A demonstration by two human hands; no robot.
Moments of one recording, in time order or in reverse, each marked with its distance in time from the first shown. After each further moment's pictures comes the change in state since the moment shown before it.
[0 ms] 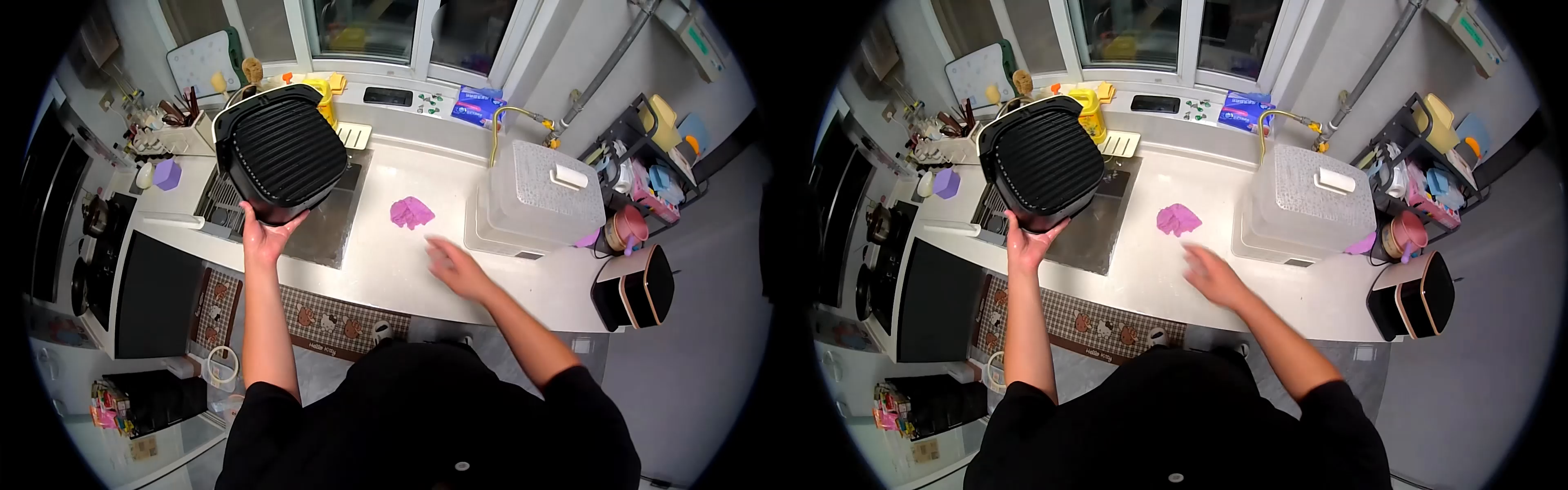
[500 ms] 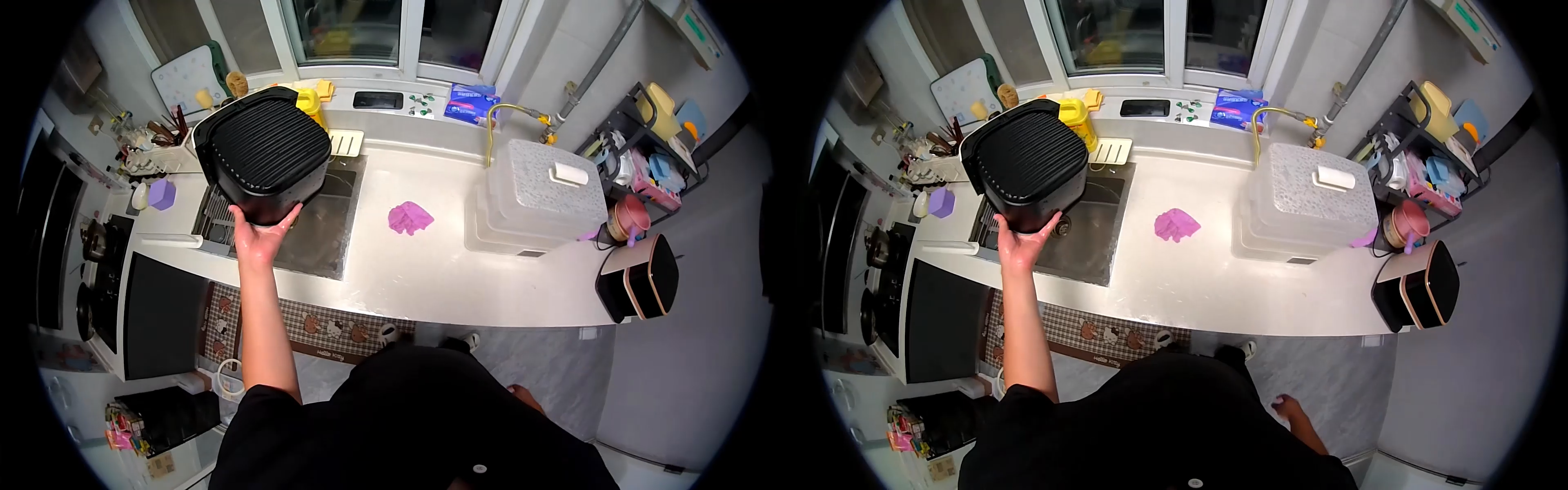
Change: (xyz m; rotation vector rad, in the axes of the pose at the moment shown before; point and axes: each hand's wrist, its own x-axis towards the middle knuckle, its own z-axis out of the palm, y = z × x) left_hand 0.011 0.006 0.056 -0.159 0.114 0.006; right_hand -0.417 0.246 0.065 -0.282 0.009 1.040
